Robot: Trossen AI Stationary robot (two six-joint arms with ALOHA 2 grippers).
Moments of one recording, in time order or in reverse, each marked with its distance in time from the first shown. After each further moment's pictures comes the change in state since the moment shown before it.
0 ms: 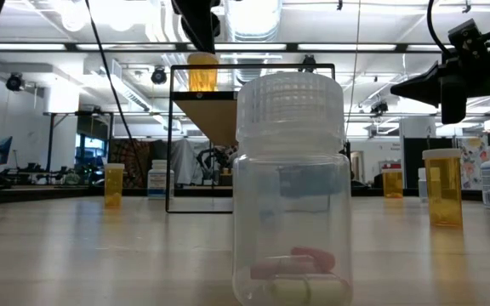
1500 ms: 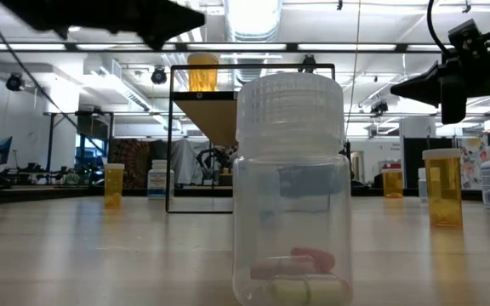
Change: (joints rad) left arm 0.028 -0.785 -1.389 1.866 0.014 0.218; right arm 0.000 0.000 0.000 0.000 0.000 0.000
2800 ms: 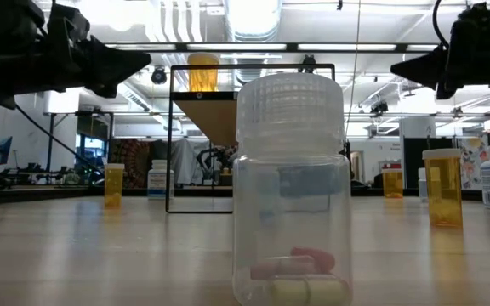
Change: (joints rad) left arm 0.039 -0.108 -0.531 0.618 0.003 -0.094; right arm 0.001 0.000 0.000 0.140 -0.107 0.568
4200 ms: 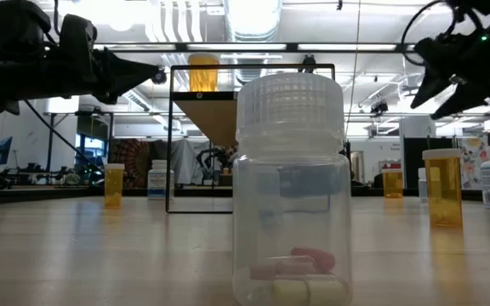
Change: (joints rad) left arm 0.003 0.194 -0.006 0.191 -0.107 0.032; right arm 0.000 0.581 0.554 -1.149 0.240 1.152
